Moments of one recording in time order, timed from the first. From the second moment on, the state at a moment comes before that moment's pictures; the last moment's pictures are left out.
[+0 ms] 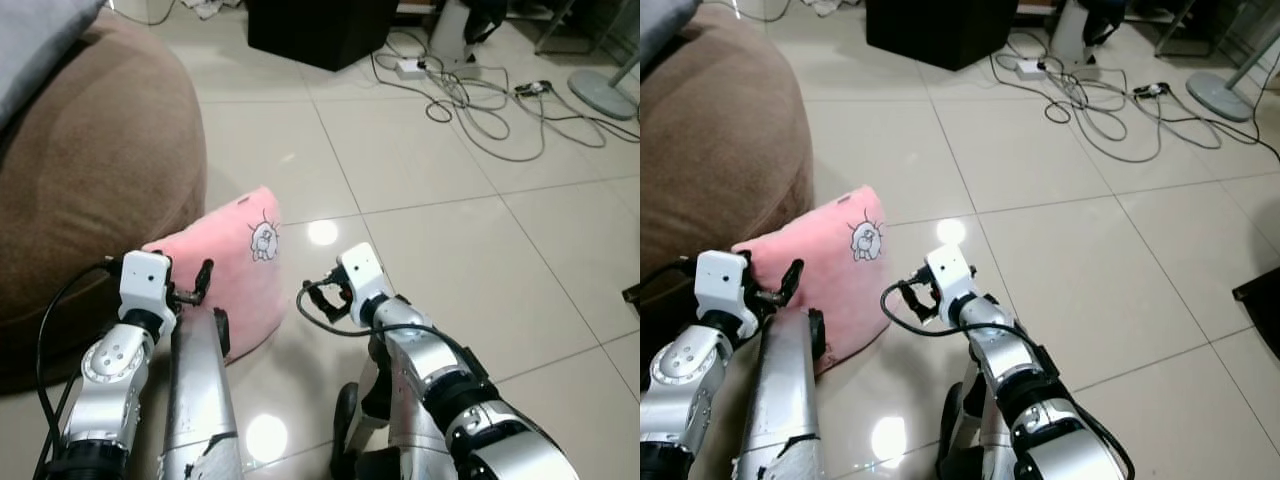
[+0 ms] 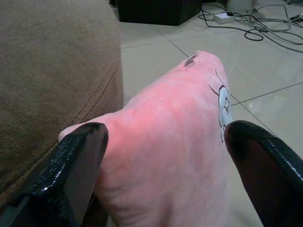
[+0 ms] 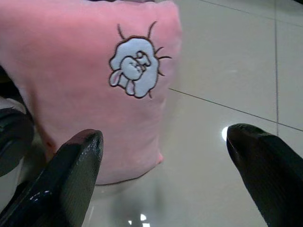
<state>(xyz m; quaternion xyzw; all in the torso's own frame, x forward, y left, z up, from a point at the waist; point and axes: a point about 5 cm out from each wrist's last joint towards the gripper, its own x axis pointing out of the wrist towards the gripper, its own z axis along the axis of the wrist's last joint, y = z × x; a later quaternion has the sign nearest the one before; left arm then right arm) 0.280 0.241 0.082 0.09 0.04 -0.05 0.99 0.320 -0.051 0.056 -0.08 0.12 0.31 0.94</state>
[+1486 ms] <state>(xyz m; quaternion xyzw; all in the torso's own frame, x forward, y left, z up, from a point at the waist) 0.341 0.243 0.130 0.27 0.06 -0.16 0.95 0.312 -0.047 0.059 -0.07 0.10 0.32 0.94</state>
